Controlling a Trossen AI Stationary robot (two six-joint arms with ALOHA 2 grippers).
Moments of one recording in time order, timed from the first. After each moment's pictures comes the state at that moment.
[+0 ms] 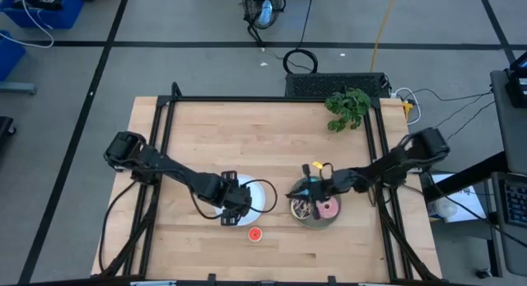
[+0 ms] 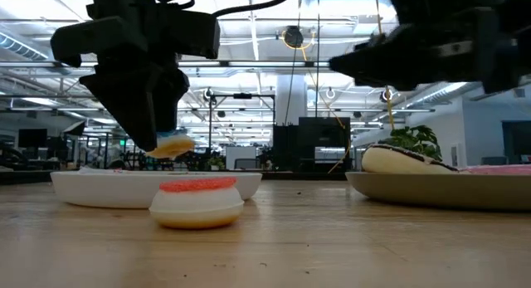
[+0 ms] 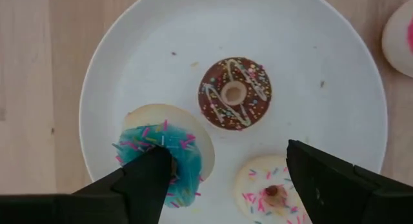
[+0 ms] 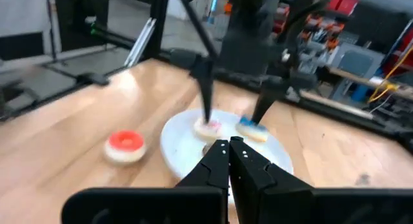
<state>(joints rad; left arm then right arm) -0.34 1.76 1.18 -0.75 -0.19 -0.35 0.27 1.59 0.36 1.14 0.08 -0.24</state>
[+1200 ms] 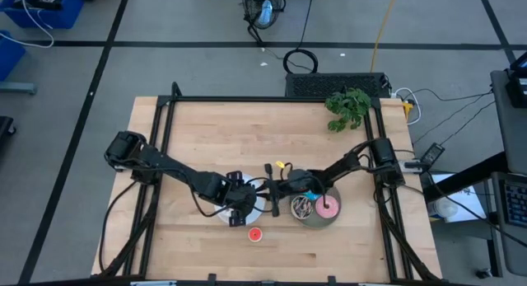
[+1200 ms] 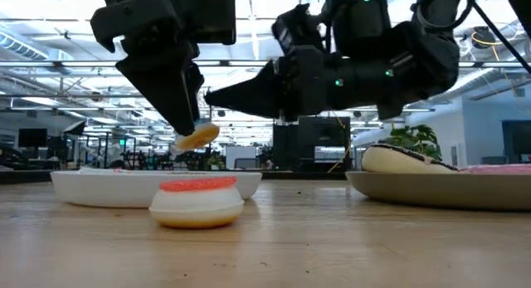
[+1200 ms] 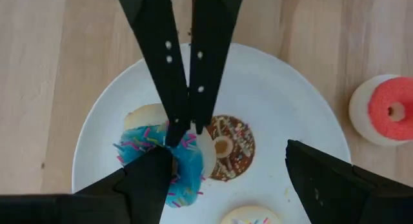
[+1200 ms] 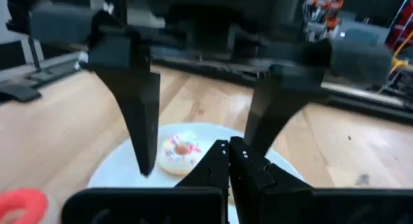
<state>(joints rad) -0.33 1.76 1.19 -0.61 -0.20 -0.39 0.15 2.07 0.85 1.10 -0.01 -0.17</state>
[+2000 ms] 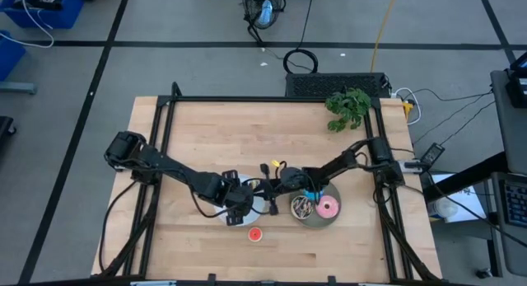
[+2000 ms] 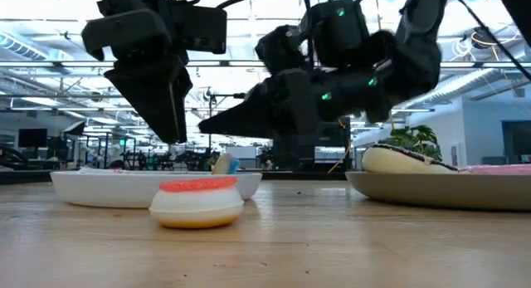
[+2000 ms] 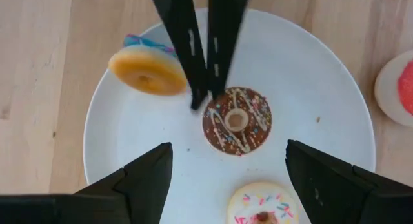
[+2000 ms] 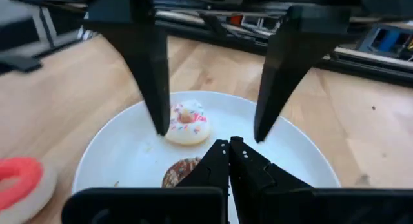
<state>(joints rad) -0.34 1.76 1.19 -0.70 -0.22 -0.44 0.12 2.08 0.91 0.94 -0.08 -0.14</state>
